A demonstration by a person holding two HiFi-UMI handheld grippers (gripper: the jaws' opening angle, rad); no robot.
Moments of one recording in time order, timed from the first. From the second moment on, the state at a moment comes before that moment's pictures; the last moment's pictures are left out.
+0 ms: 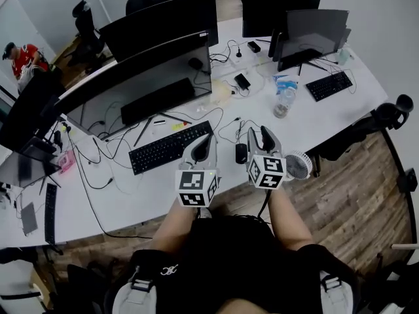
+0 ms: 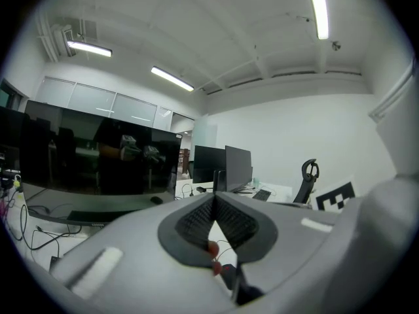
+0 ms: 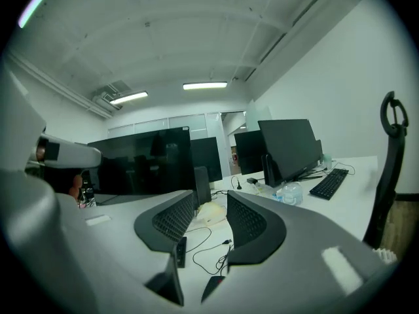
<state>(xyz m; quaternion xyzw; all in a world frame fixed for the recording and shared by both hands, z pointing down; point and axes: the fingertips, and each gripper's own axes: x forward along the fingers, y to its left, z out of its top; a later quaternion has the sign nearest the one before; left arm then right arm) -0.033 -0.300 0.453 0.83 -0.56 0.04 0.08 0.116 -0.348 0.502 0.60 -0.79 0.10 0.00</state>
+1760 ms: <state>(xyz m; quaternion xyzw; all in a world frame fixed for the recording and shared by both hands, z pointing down) -0.092 -0.311 0.464 0.82 -0.57 0.05 0.08 0.096 -0.361 0.753 0.58 -0.71 0.28 0.28</state>
